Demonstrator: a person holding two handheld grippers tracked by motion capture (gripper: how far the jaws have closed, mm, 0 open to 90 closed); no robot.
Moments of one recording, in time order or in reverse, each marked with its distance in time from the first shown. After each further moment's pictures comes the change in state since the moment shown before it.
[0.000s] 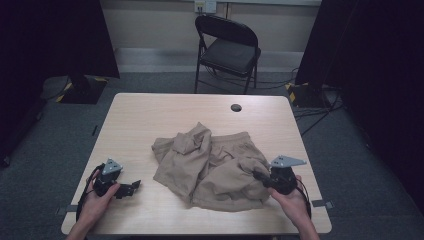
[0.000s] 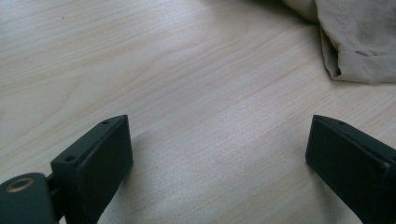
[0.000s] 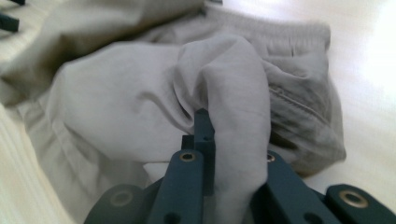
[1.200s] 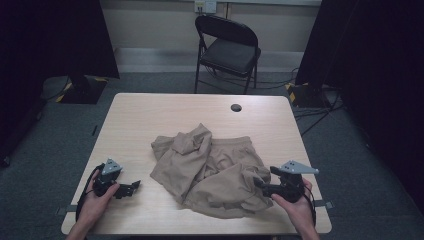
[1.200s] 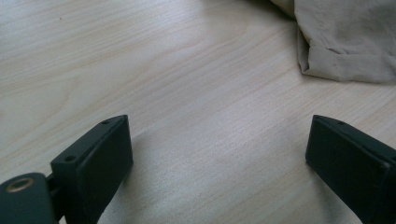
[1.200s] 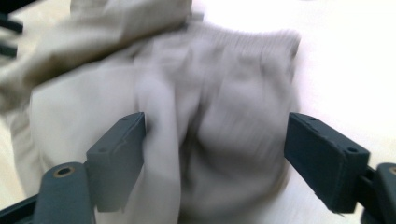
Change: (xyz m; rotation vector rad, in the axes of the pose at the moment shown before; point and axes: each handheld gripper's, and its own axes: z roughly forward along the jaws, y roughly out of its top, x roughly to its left) left arm 0.001 0.000 0.000 -0.003 -0.008 0.007; right arm 0.000 -0.006 -0.018 -0.116 -0.047 0.074
